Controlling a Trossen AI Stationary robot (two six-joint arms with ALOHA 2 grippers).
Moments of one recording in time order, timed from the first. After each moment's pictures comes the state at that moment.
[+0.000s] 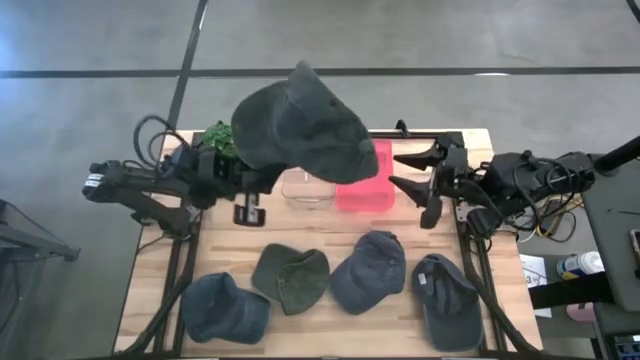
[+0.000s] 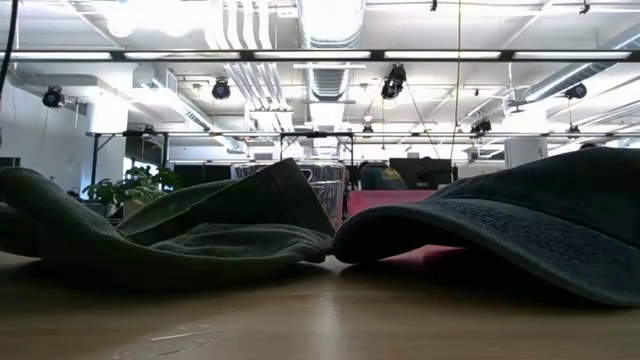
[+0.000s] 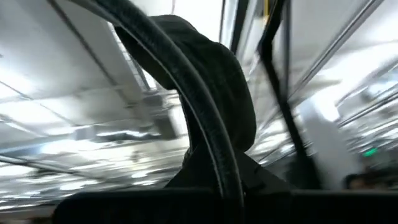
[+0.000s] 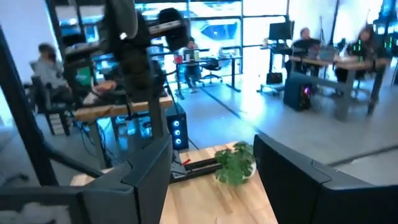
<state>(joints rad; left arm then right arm) -0.12 1.25 1.22 0.86 0.06 0.18 0.35 1.06 1.33 -0.27 0.62 0.09</state>
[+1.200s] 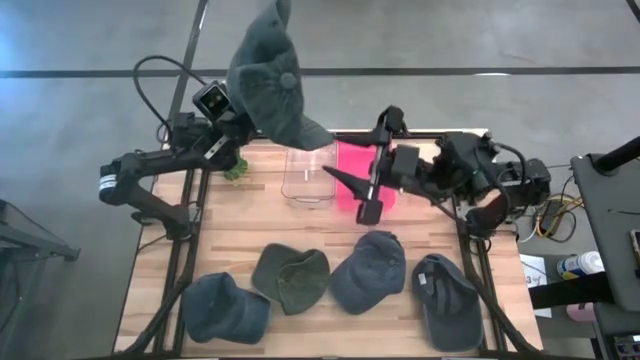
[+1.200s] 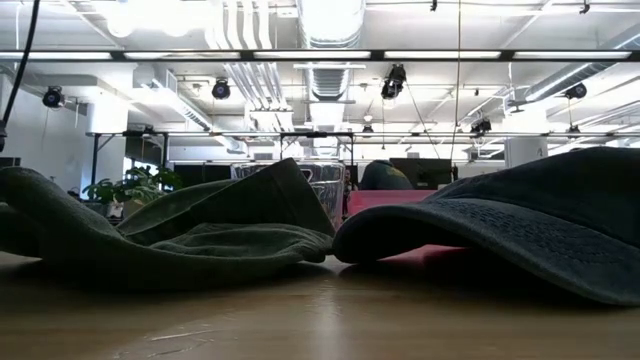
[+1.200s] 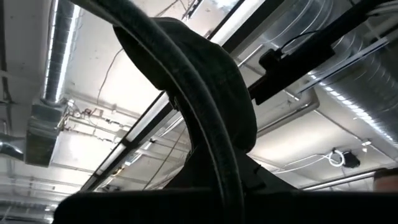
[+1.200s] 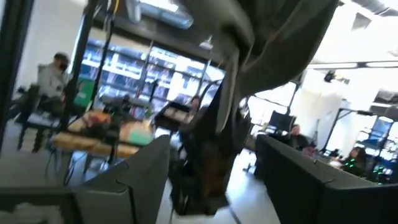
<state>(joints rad) 0.24 1.39 1.37 1.25 0.45 -0.76 0.25 1.60 1.99 -0.10 0.41 -0.38</state>
